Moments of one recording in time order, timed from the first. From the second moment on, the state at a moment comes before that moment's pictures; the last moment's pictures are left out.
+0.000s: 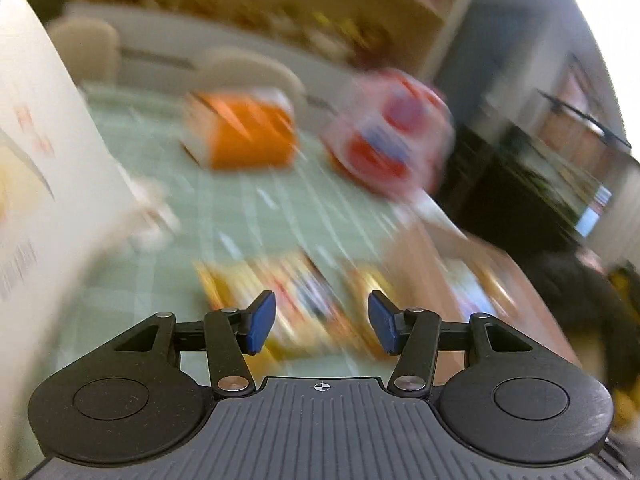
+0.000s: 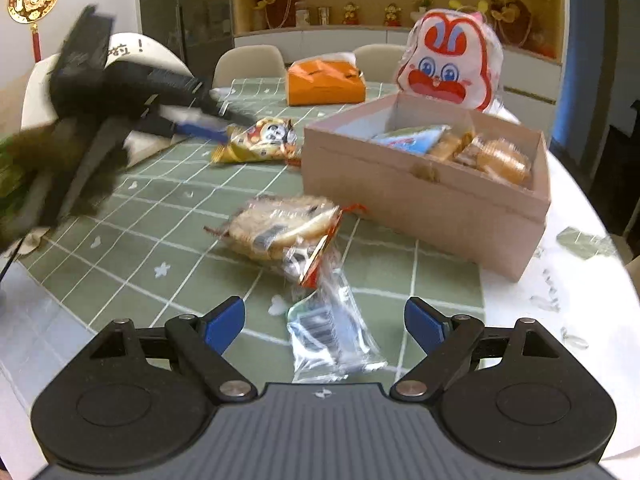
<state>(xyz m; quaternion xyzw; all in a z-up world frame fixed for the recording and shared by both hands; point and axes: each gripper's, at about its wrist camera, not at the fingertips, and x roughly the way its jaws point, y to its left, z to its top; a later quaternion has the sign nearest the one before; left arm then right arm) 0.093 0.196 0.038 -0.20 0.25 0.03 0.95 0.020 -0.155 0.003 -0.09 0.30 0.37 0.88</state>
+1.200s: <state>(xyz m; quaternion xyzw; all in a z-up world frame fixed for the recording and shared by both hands) 0.052 0.105 0.009 -0.02 0.37 -0.10 0.92 0.028 -0.168 0.000 -0.04 0.31 0.36 0.88</state>
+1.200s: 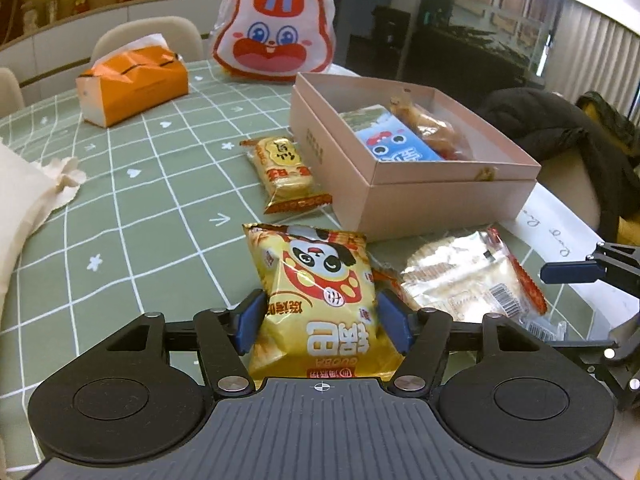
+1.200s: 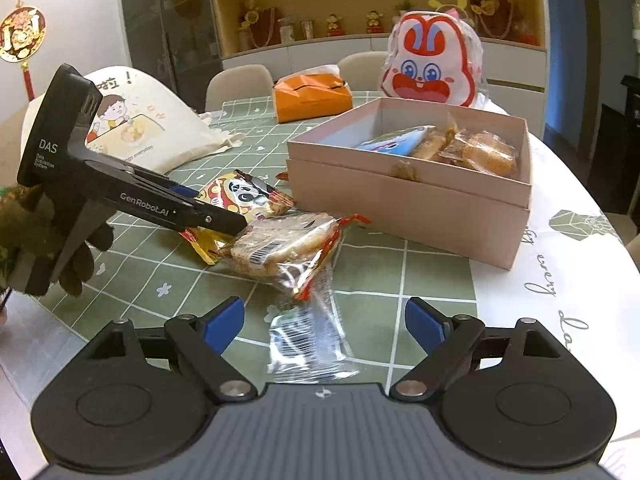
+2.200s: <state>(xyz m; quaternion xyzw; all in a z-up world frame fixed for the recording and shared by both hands) 0.000 0.122 0.005 -0.14 0.35 -0.12 0.92 0.015 -0.139 -0.004 -0.12 0.35 0.34 0.87</state>
